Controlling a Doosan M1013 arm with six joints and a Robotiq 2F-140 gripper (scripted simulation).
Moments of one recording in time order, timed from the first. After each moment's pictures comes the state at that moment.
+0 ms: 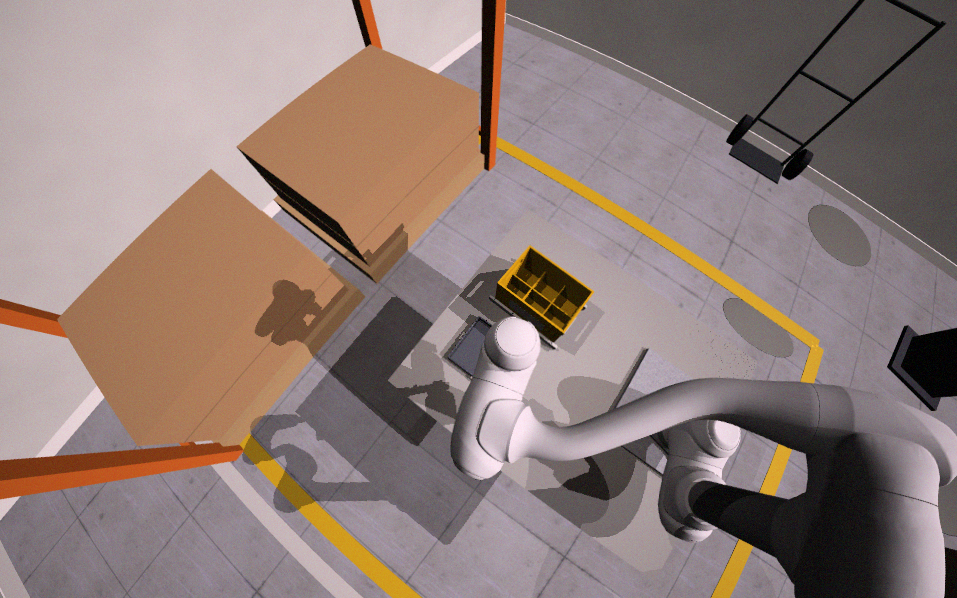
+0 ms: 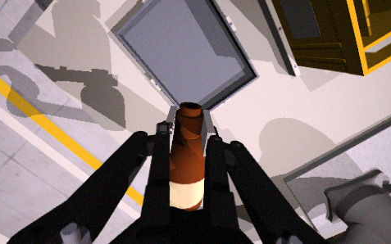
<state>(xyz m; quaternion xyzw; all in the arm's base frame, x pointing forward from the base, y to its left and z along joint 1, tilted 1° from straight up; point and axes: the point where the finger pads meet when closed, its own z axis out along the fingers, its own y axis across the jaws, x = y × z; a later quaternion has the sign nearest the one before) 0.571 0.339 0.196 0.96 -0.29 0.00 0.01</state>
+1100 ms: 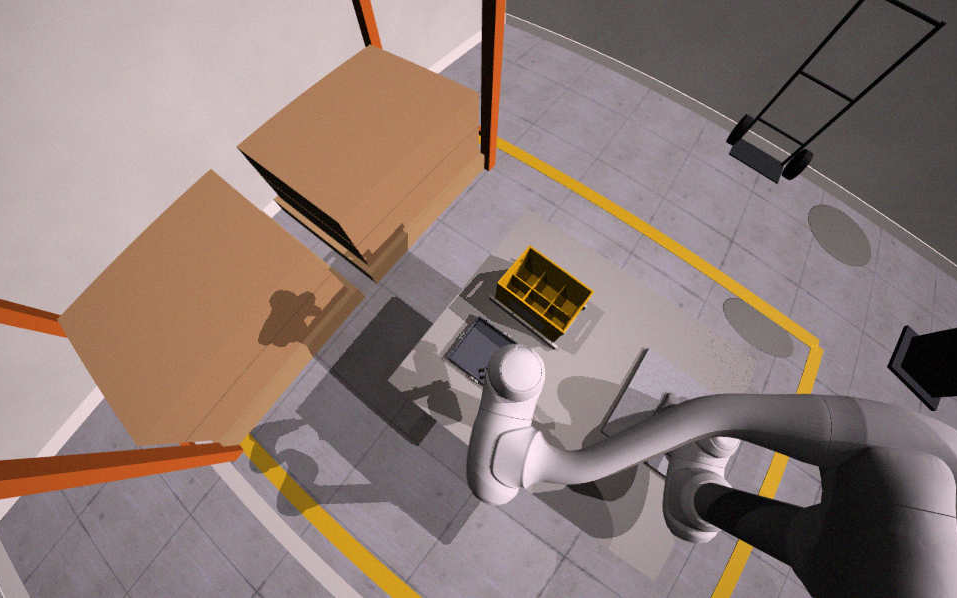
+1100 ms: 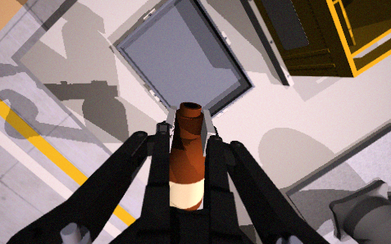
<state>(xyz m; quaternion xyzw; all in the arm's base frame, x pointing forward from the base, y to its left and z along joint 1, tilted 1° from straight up) 0.569 0.340 0.196 0.96 -0.29 0.06 0.03</state>
